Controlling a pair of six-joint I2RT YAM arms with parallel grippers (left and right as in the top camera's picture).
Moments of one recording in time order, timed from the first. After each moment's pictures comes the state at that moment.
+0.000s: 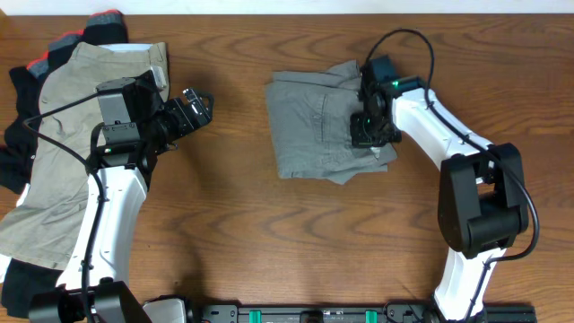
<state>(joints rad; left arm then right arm) 0.13 1.42 0.97 -0.29 0.46 -0.43 0.28 2.04 1.46 -0.86 -0.08 0.27</state>
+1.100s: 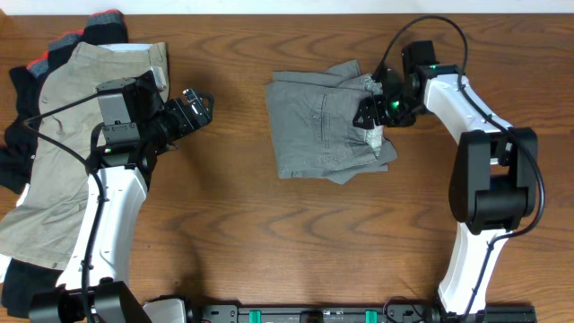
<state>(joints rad) 0.13 1.42 0.97 -0.29 0.46 -0.43 0.09 2.17 1.59 -0.80 -0.44 -0.07</state>
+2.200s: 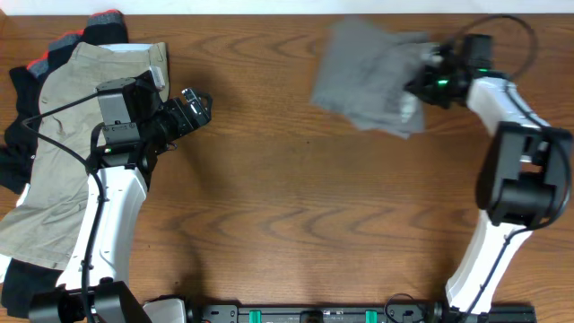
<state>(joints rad) 0.13 1.42 0.97 -0.29 0.43 -0.43 -0.19 2.22 1.59 -0.43 -0.48 0.38</state>
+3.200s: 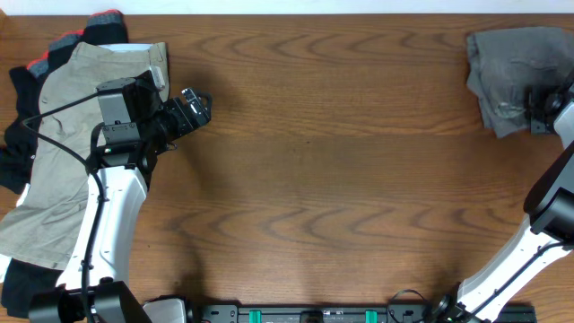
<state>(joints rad) 0.13 1.42 0.97 -0.29 0.43 -0.43 -0.54 2.22 1.59 -0.32 -0.04 1.10</state>
